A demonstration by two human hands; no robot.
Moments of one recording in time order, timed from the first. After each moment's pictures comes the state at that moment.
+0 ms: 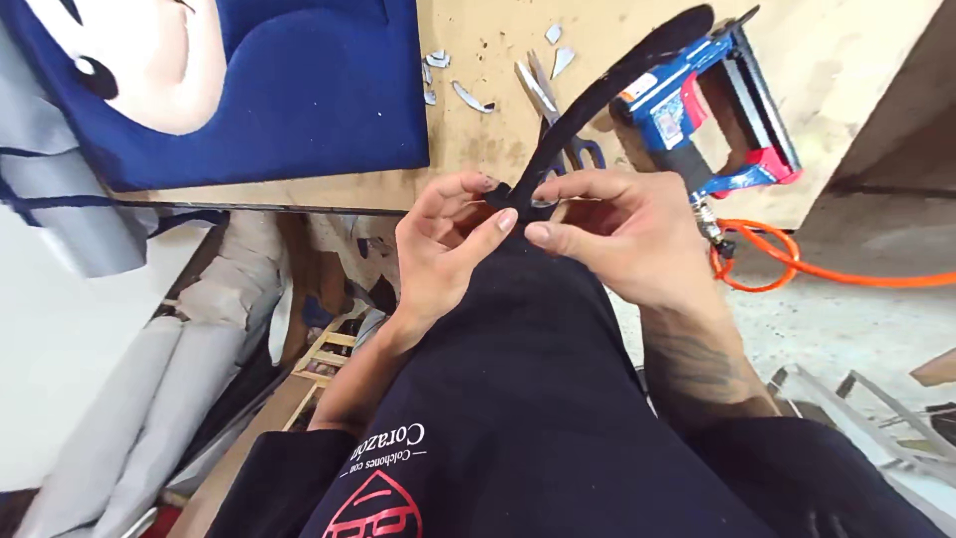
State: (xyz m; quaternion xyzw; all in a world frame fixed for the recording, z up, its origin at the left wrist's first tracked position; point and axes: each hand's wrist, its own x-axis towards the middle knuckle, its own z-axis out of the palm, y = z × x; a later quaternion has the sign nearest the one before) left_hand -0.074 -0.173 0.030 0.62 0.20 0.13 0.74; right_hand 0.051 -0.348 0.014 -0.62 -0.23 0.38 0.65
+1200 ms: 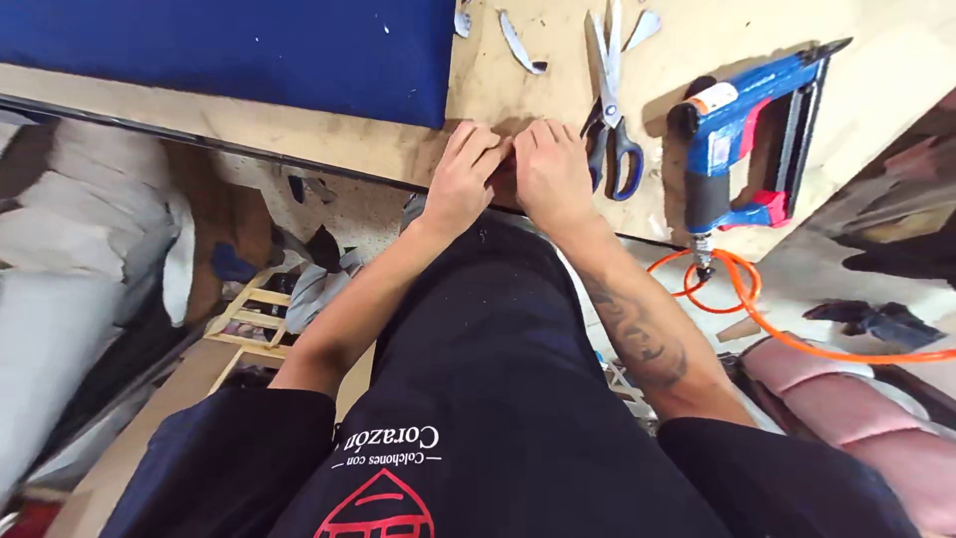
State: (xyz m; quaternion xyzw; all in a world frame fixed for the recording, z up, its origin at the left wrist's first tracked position) left_hand -0.074 -0.106 -0.171 0.92 0.10 0.13 0.36; right_hand 0.042 -0.228 -0.140 -0.84 -0.49 0.21 0.11
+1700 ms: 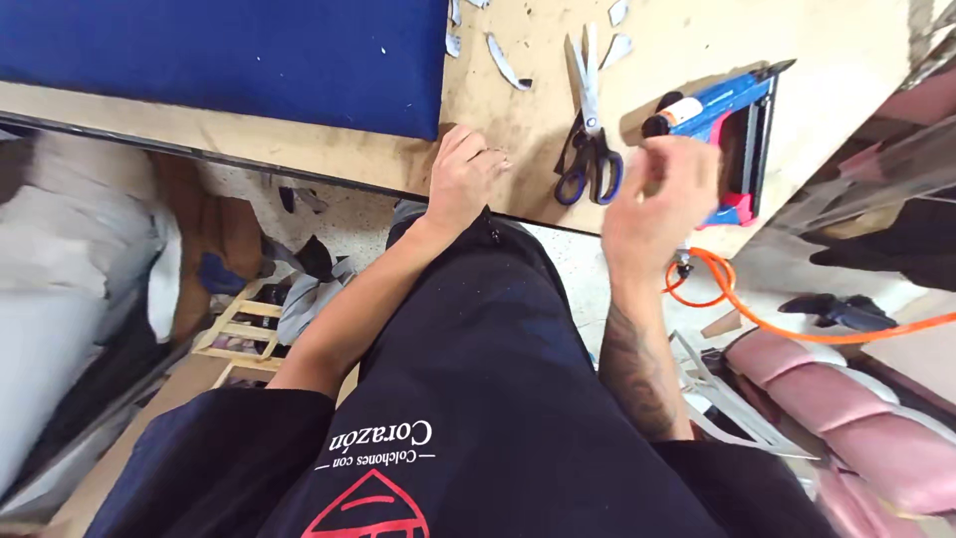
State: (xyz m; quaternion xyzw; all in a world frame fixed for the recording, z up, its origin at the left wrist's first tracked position) left_hand -0.060 -0.107 -0.176 0.91 0.14 0.17 0.36; right_hand 0.061 -0.321 -0.069 -0.95 -0.21 0.15 0.20
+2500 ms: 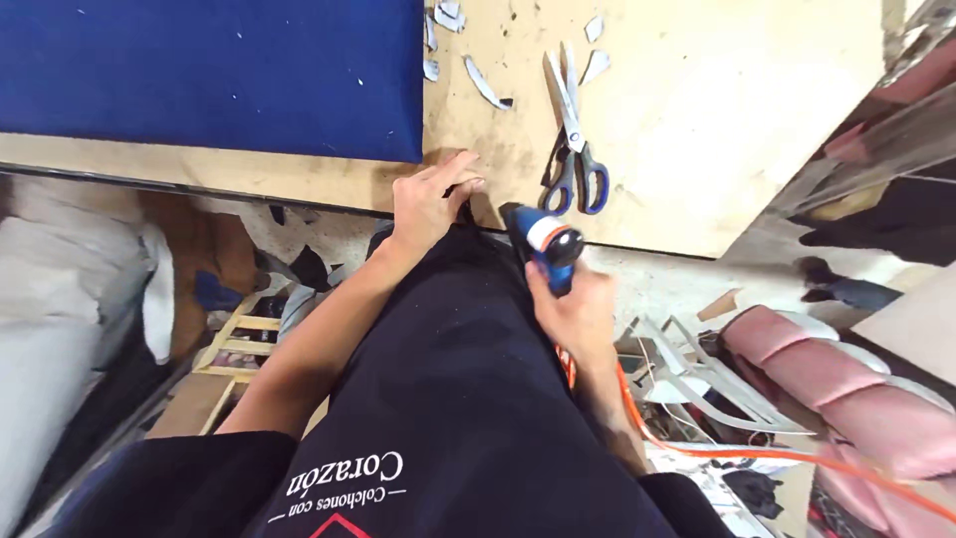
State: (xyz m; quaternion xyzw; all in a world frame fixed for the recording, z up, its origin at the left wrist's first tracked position) left_hand -0.074 -0.077 -0.171 0.90 0.16 0.07 0.40; right_hand -0.023 -0.318 -0.043 -0.92 -0.17 0.26 0.23
